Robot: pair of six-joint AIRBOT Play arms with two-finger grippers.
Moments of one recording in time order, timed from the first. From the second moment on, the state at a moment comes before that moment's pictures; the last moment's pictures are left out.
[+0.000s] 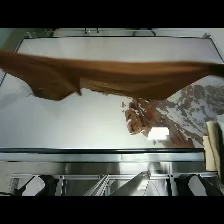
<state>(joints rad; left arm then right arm) 0.79 -1.02 1.45 -0.10 -1.82 -0.89 -0.68 -0.78 1.10 -0.14 1.45 0.81</state>
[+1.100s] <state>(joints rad) 0.31 -1.33 1.45 0.50 -1.65 -1.11 -0.62 -0.75 0.90 -0.39 1.13 0.79</state>
